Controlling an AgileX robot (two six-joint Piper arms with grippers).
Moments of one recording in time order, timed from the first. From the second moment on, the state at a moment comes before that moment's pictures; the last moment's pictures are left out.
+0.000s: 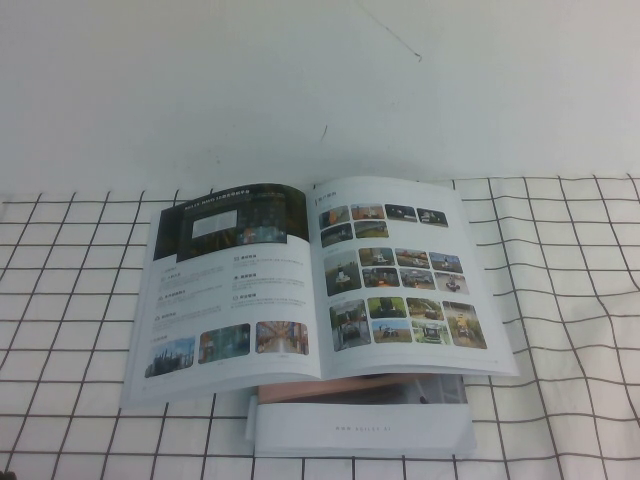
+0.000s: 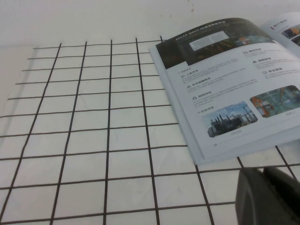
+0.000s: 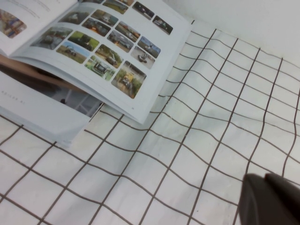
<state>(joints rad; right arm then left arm) 0.29 0.22 -0.37 -0.01 0.75 -0.23 -0.09 -0.01 0.02 -0.10 0.37 0.05</state>
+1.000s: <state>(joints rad) 0.00 -0.01 0.03 -0.08 0.43 -0.14 -0.09 -0.01 0.02 -0.11 0.37 0.05</state>
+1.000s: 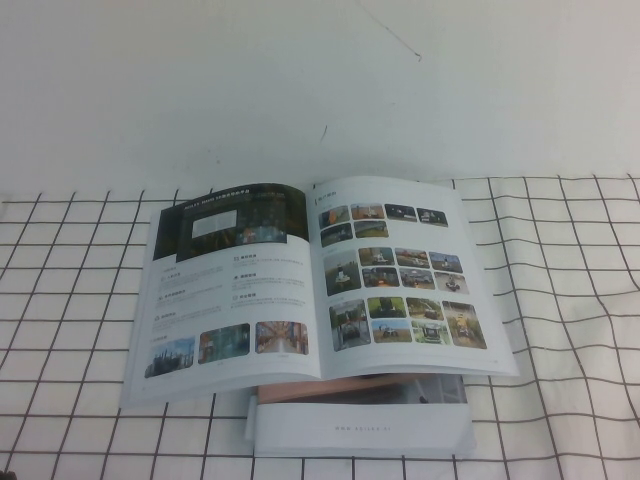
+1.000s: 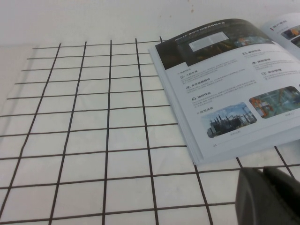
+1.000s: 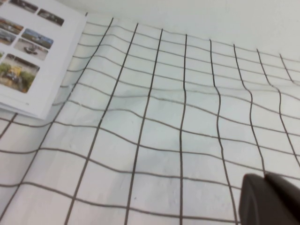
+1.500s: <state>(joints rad) -0.05 -0.01 0.03 0.02 0.44 -0.13 -0.09 -0.01 0.02 -0.11 0.37 0.05</state>
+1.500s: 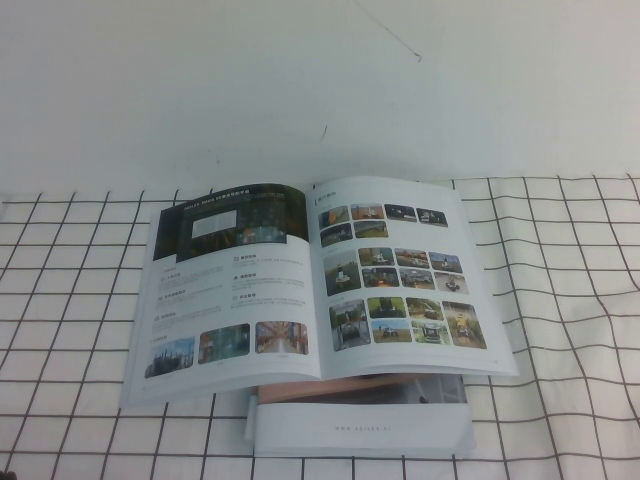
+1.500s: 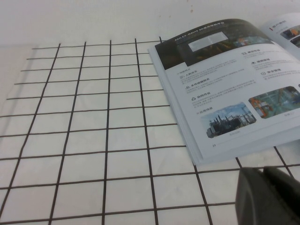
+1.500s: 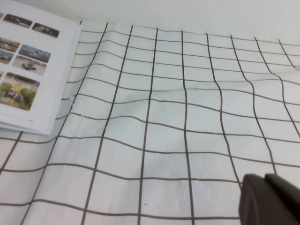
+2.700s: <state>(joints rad) -0.06 -0.01 0.03 0.18 0.45 -0.30 -0.09 -0.01 0.02 -0.11 0.37 0.05</state>
